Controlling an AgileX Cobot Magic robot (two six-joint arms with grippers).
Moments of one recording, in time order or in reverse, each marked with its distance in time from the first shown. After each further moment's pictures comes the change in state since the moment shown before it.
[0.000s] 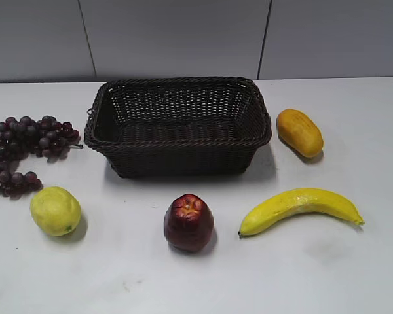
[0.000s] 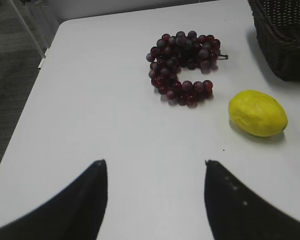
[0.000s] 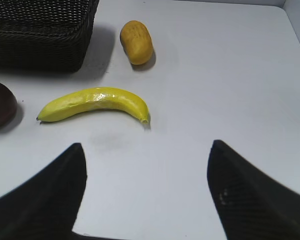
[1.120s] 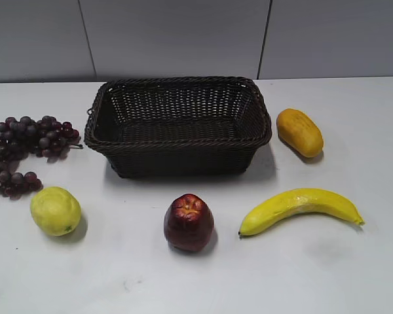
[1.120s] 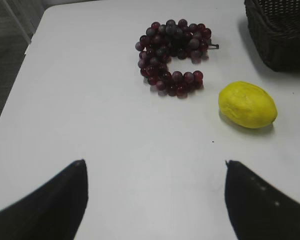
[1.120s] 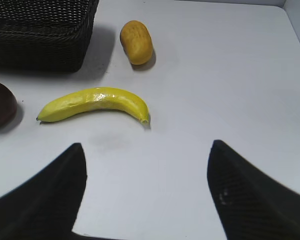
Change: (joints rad) left arm 0.002 0.076 -0.003 -0.034 -0.008 0.000; right arm 0.000 0.000 0.000 0.000 0.000 0.000
